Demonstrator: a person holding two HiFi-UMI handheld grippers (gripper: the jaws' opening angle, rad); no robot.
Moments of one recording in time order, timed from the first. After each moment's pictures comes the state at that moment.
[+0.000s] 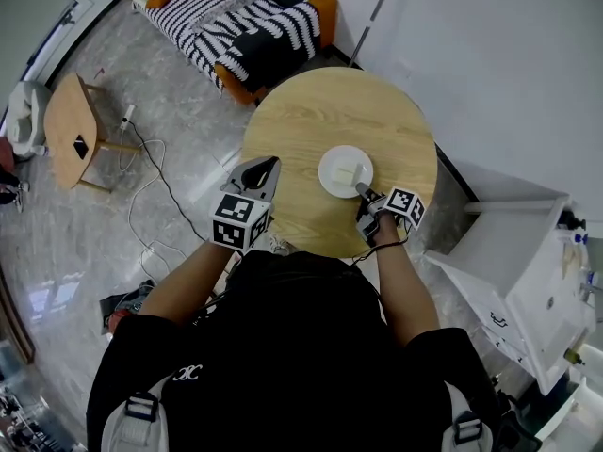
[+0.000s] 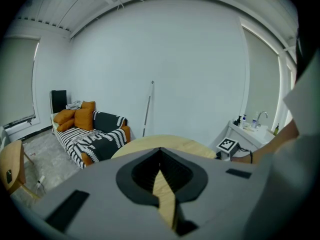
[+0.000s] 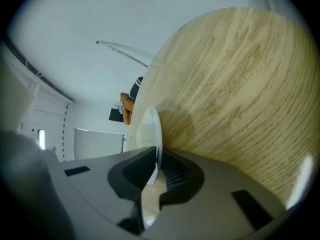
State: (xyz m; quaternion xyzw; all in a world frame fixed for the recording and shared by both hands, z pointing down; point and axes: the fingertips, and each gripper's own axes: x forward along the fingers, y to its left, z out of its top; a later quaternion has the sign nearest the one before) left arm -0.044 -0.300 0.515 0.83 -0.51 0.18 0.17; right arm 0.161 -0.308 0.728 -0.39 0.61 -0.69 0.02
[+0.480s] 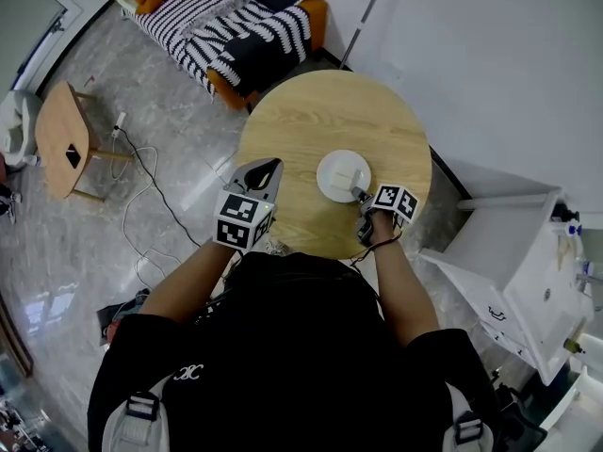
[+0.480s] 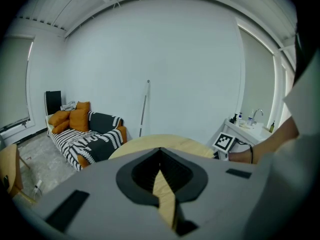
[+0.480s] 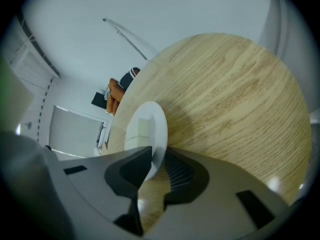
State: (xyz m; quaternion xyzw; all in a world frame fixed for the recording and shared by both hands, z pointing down) left arm -0.039 -0.306 0.520 0.84 -0.48 0.19 0.16; right arm 0.167 -0.299 0.734 -0.46 0.61 -0.64 -0.12
